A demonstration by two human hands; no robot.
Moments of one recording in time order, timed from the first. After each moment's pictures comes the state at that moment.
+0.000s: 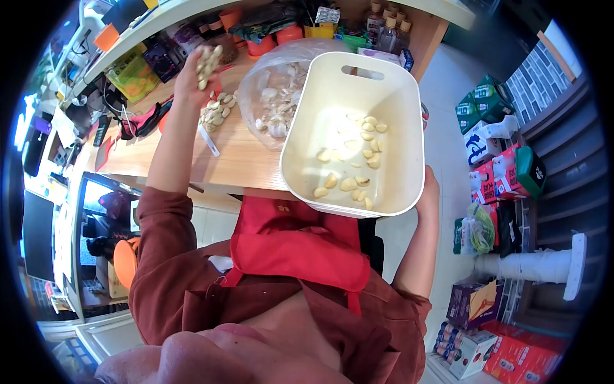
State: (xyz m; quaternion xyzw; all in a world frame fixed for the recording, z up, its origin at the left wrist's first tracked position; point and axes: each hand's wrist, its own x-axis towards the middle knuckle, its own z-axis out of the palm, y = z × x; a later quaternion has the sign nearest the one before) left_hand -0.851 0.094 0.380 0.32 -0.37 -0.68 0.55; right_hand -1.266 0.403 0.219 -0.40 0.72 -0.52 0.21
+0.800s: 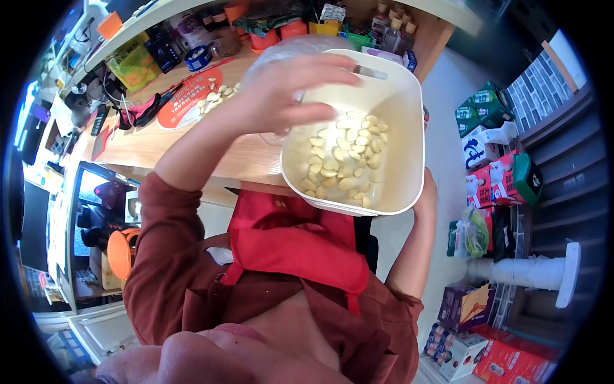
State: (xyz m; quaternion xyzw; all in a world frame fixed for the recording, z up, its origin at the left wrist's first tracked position) left_hand -0.964 0.235 0.425 0.01 -0.93 -0.15 0.35; right_hand -1.255 0.406 0.235 -0.40 0.74 -0.50 0.19
